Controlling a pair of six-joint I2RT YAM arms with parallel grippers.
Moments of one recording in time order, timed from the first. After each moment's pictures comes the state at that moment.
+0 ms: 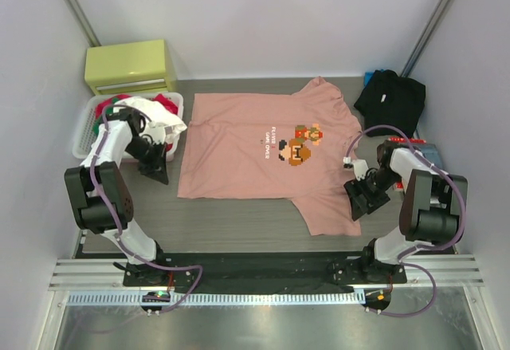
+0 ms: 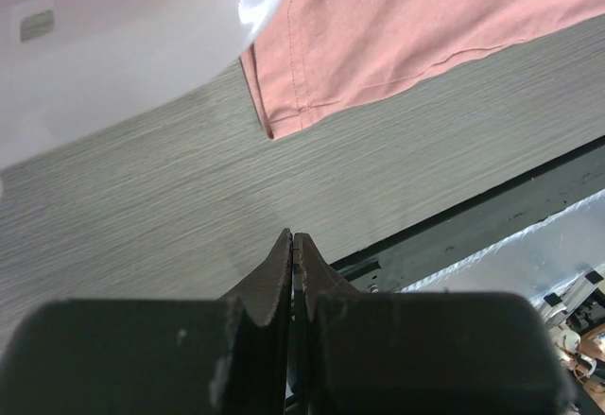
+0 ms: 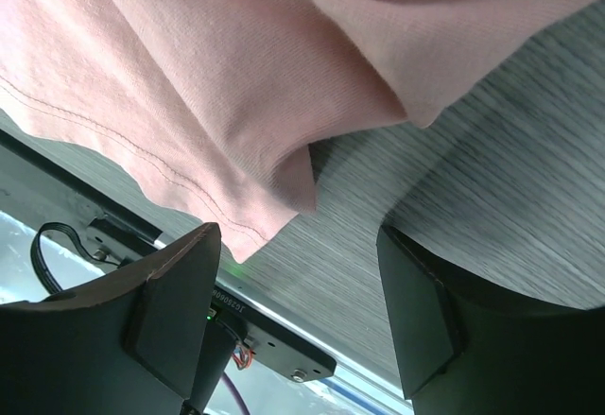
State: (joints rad) left arm 0.17 1.68 1.30 -1.21 0.40 0.34; right arm -0.19 1.55 0.84 -1.00 -0.32 -0.71
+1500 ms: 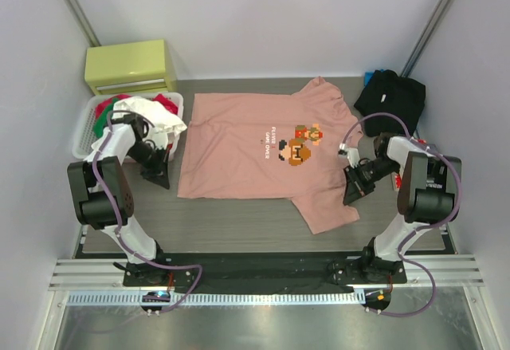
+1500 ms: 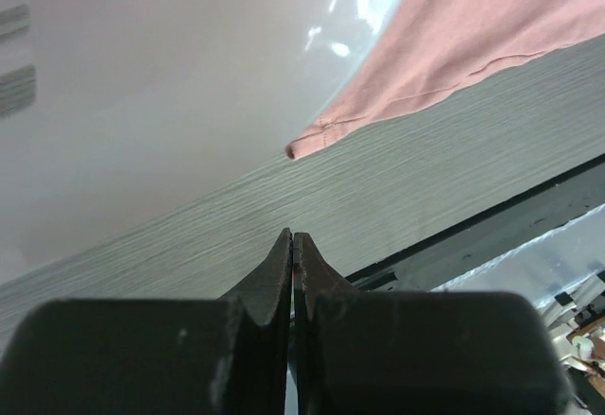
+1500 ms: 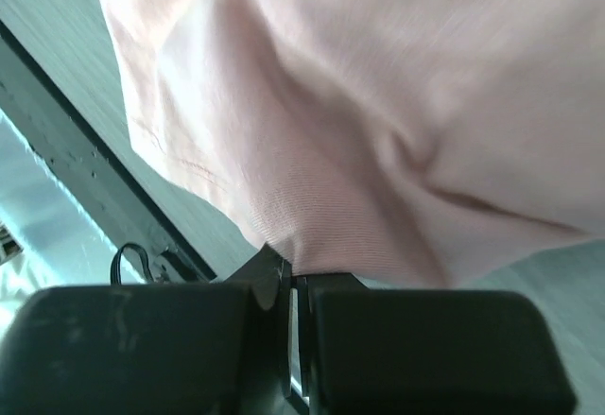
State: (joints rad) left arm 0.17 1.73 1.24 -1.14 0.39 0.35; right arm -0.18 1.72 0.95 -1.05 -0.60 -0.81
